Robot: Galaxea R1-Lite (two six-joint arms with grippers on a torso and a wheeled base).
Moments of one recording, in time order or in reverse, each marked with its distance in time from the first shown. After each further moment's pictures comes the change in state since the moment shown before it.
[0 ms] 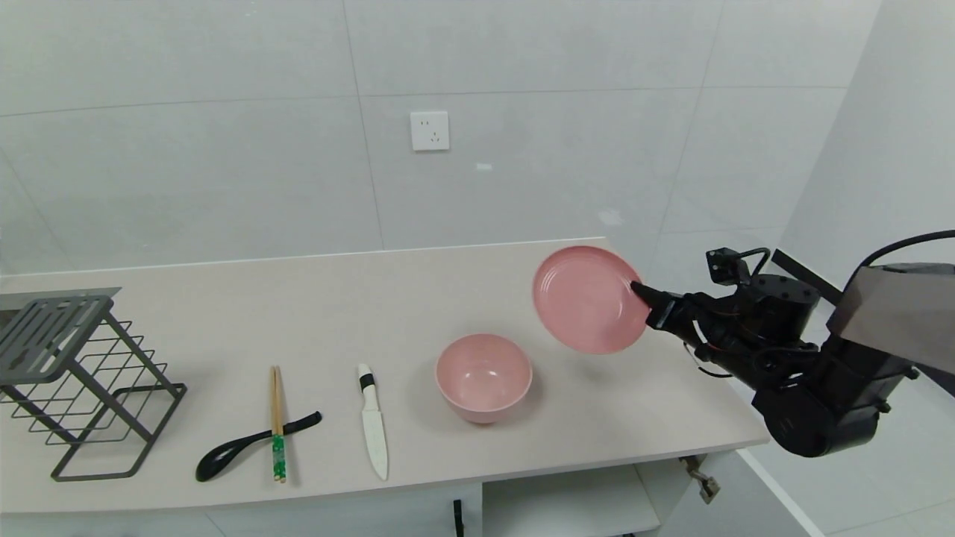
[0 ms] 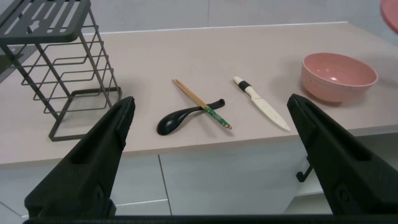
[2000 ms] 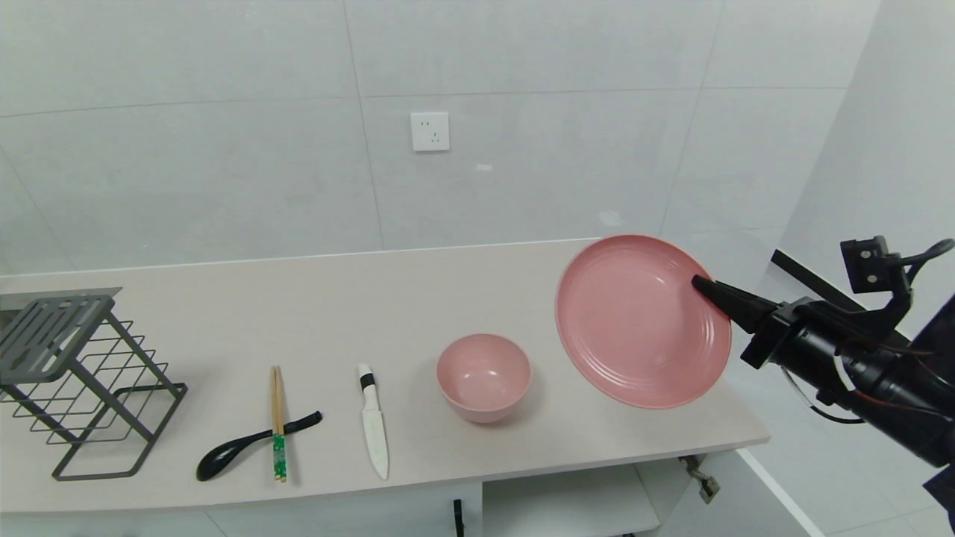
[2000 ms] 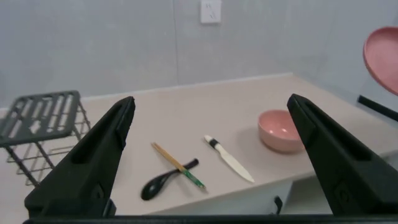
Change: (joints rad) left arm -0.079 0.191 -0.325 -0.010 -0.084 -0.010; right arm 0.036 -0.514 0.429 -0.049 0.108 -0.135
